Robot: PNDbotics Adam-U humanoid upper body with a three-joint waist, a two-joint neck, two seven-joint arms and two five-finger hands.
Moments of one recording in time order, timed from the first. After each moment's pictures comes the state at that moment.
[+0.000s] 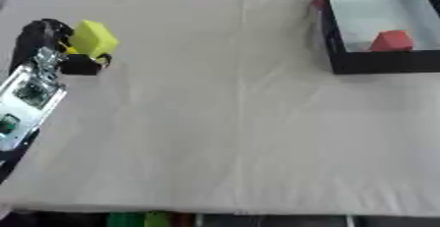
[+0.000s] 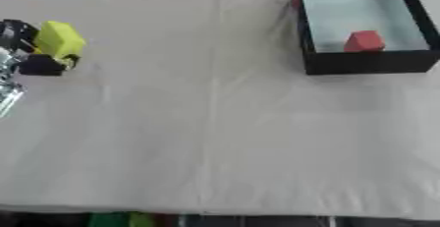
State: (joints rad) left arm -0.72 0.43 -0.40 -1.46 -0.29 0.77 0.33; right arm -0.65 -0.93 -0.08 -1.19 -0.27 -0.60 0.56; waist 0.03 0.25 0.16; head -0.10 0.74
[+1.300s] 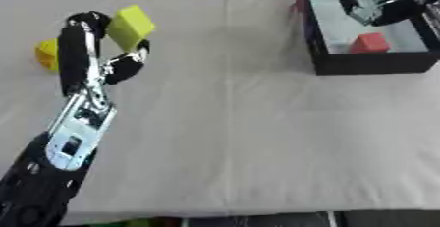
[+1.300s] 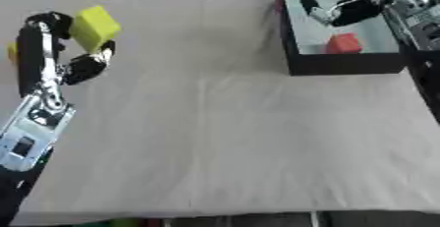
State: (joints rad) left arm -0.73 0.18 -0.37 -1.40 -0.49 0.44 0.48; right arm -0.79 -0.72 0.07 -1.19 -0.02 -0.60 0.58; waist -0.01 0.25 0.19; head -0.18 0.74
